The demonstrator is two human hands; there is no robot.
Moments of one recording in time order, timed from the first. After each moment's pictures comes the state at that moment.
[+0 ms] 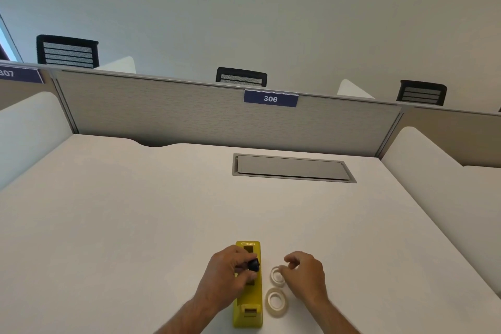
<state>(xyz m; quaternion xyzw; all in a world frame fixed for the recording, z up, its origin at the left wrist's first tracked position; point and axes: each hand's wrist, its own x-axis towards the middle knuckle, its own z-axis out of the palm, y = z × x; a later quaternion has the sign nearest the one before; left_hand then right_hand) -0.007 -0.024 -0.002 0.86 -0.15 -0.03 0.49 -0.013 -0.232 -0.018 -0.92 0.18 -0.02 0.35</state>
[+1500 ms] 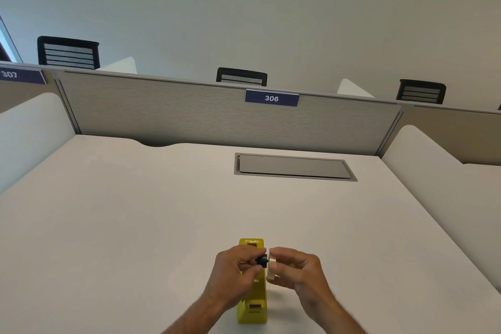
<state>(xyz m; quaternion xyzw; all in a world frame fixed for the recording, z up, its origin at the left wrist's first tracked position) -0.023 -0.028 0.019 0.82 -0.13 -0.01 0.56 -0.038 -0.216 0.011 -0.67 0.06 0.07 0.74</state>
